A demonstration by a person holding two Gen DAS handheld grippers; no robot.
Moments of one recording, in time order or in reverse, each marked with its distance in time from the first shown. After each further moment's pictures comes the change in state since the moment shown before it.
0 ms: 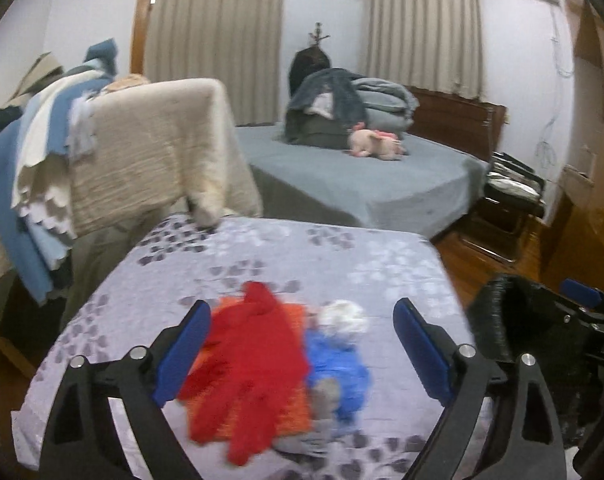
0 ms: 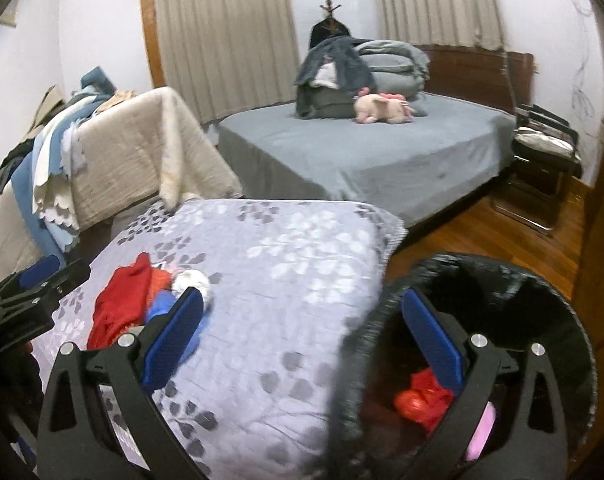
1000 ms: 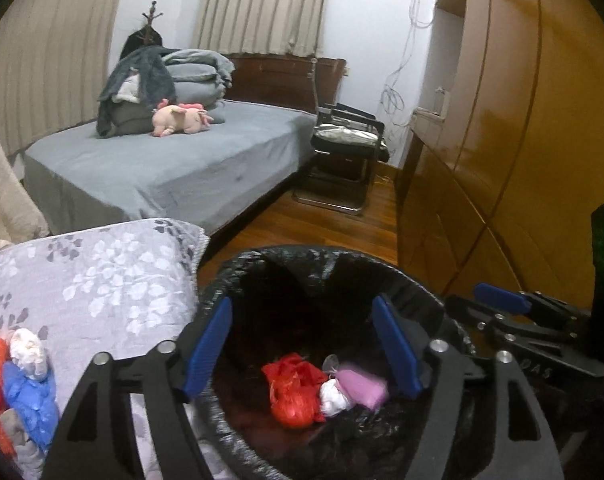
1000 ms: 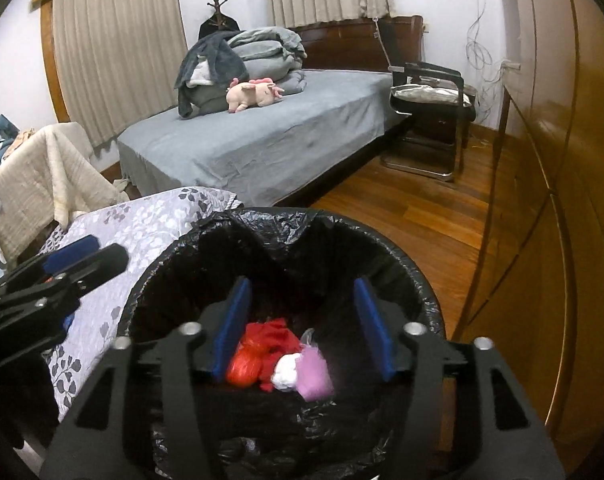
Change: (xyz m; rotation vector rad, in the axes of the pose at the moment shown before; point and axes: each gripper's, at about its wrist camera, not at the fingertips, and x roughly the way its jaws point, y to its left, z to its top) left arm 0.016 -0.270 -0.015 0.232 0.100 -0.545; right arm -0.092 -0.185 -0.061 0.214 0.034 -0.304
